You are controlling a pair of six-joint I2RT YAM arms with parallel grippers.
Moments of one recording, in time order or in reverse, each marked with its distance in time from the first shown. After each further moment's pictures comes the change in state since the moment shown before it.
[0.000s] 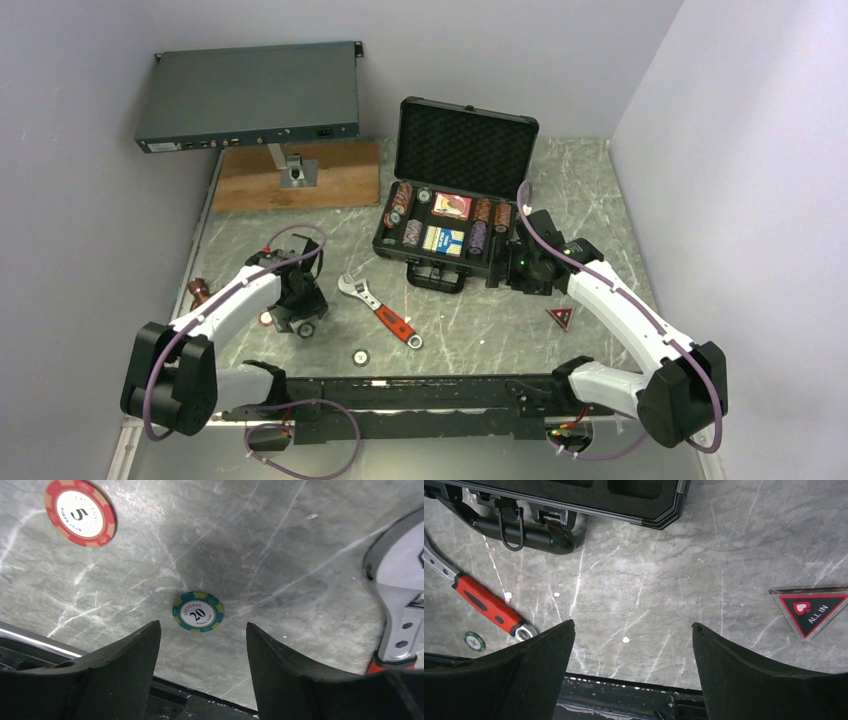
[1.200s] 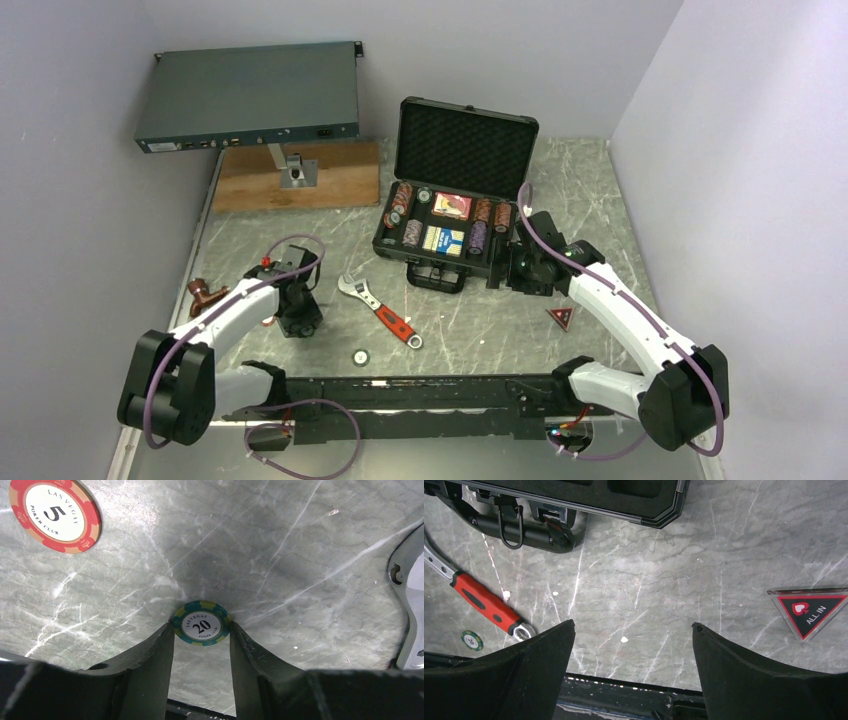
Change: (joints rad) left arm 0.020 -0.028 -0.129 0.133 0.031 0.002; right arm 0.000 -0.010 -0.011 0.006 0.001 -0.011
